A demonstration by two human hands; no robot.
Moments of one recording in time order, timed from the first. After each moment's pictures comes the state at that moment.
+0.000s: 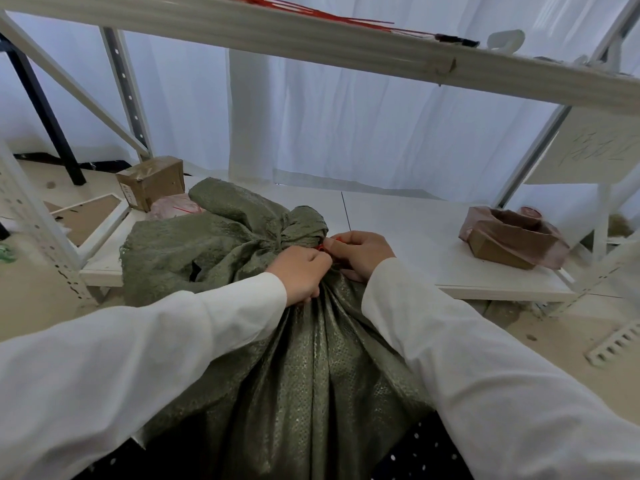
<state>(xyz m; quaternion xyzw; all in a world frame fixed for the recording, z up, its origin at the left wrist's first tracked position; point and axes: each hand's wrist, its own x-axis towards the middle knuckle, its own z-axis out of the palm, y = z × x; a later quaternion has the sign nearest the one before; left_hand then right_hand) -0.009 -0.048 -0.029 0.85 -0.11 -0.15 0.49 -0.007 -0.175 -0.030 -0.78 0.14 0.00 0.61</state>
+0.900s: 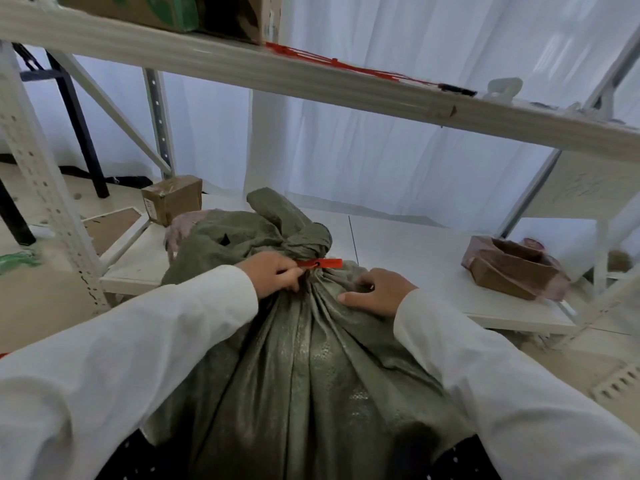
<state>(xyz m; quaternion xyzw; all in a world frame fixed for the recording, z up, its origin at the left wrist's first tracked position) 0.028 0.015 -0.031 0.91 -0.28 -0.11 0.29 -0.028 -0.199 -0.014 -0.98 0.01 0.13 0.15</state>
